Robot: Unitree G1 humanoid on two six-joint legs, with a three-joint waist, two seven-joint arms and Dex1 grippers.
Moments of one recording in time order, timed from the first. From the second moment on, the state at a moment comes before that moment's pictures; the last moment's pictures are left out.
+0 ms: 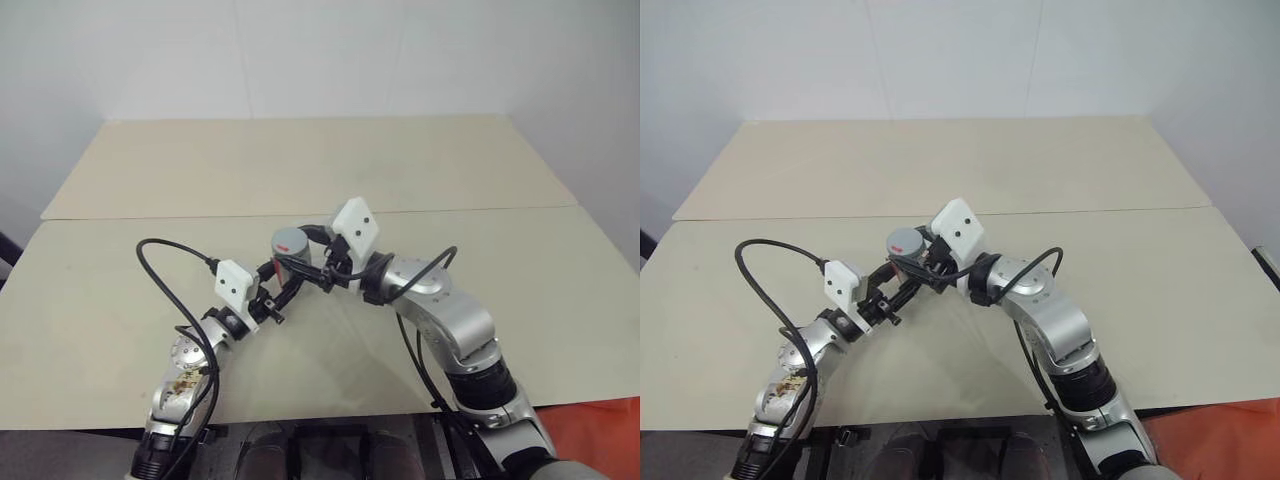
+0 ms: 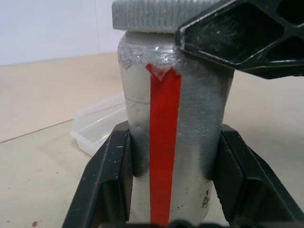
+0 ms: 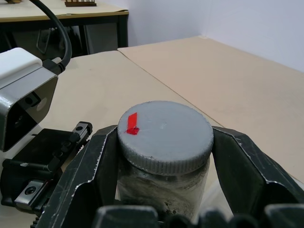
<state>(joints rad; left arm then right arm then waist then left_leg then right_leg) -0.10 0.28 -0.04 -0.22 -0.30 0.10 -0.55 -0.58 -0.24 0.28 -0.34 0.28 0.65 0.52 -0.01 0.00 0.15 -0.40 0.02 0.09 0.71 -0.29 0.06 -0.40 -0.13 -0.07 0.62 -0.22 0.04</state>
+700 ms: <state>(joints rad) -0.09 0.46 -0.08 -0.26 -0.44 0.13 -0.86 -0.66 -0.45 0.26 -0.19 0.42 0.48 1.08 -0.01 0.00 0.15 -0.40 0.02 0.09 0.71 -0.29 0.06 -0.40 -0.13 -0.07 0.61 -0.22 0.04</state>
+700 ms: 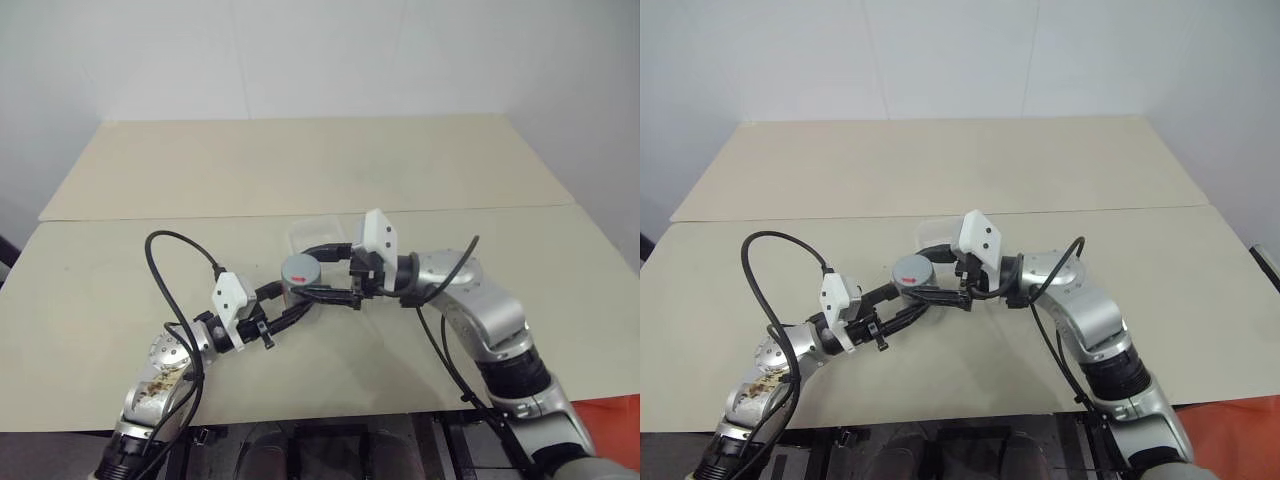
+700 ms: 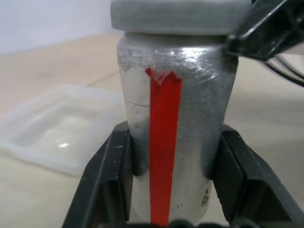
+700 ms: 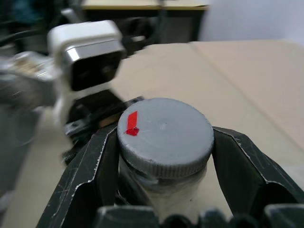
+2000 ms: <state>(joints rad) -0.18 0.34 -0.10 -0.22 -0.31 0.09 -0.75 -0.44 -0.28 0.13 -0.62 0.38 0.74 0.50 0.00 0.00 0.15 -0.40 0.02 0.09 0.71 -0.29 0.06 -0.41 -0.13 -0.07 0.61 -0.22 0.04</state>
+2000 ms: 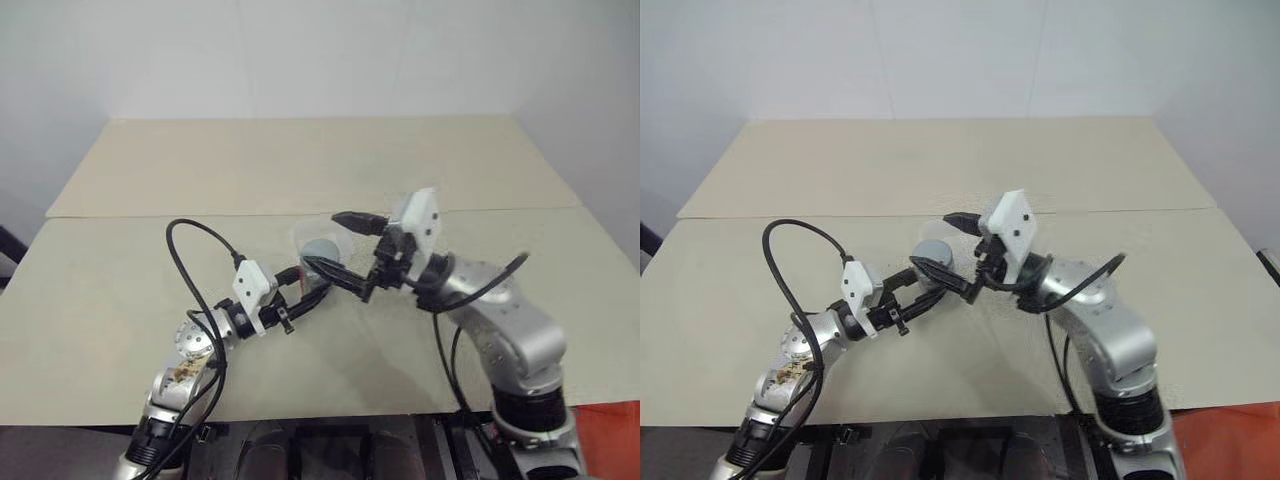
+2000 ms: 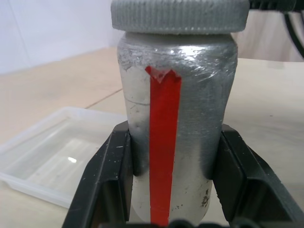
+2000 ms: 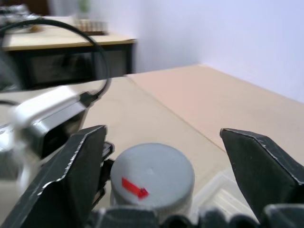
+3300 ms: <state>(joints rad) -0.18 0.33 -0.10 -0.20 -0.28 0.07 -0.73 -0.42 -0.23 0.24 -0.66 0.30 0.81 0.33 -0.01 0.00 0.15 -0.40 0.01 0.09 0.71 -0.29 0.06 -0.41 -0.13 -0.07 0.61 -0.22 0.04</state>
